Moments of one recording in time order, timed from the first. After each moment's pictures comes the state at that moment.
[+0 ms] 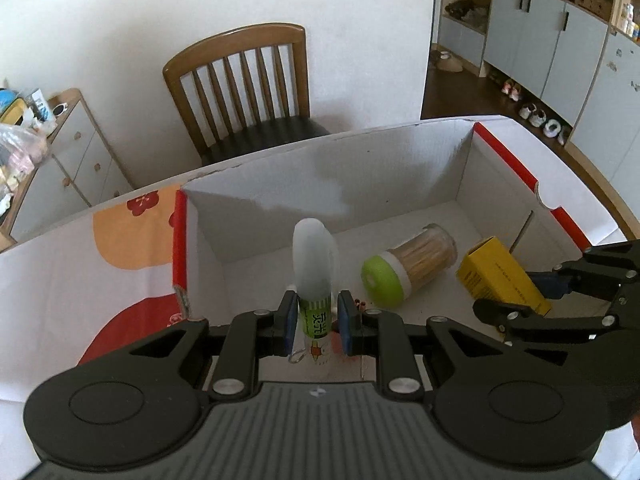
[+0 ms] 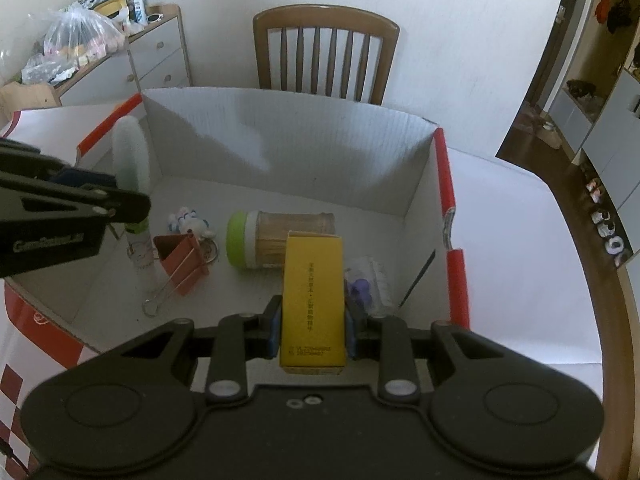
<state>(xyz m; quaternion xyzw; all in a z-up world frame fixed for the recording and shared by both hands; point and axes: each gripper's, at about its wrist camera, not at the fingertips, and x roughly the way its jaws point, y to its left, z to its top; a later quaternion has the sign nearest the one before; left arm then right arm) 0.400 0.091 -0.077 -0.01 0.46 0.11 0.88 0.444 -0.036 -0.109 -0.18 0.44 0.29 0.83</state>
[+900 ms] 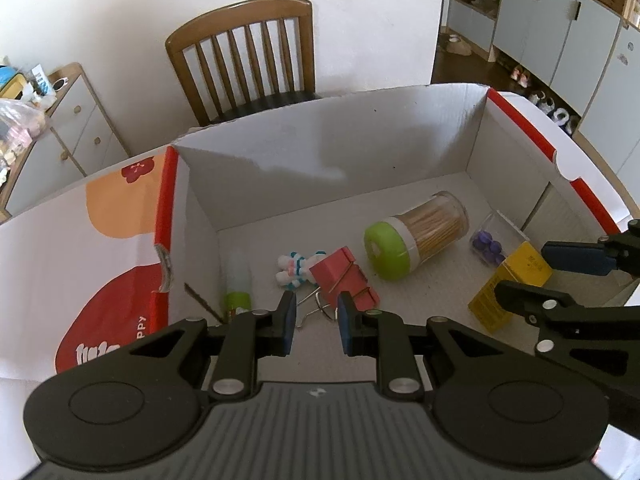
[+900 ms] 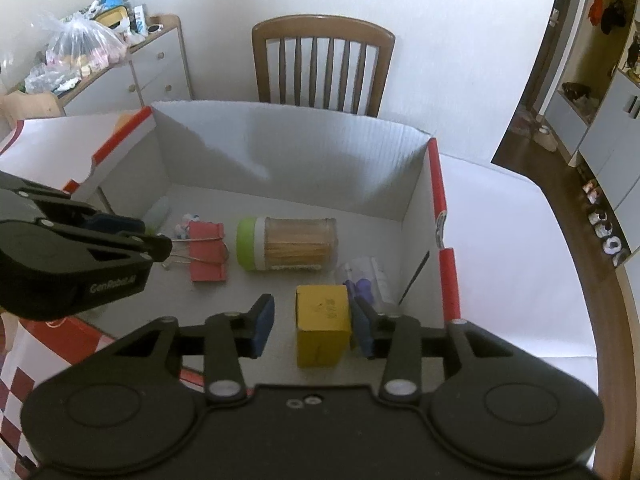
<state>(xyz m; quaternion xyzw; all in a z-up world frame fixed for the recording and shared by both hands) 0.397 0.095 -0.100 -0.03 0.49 0.12 0.86 0.433 -0.041 -0.096 -0.17 0.43 0.29 0.84</state>
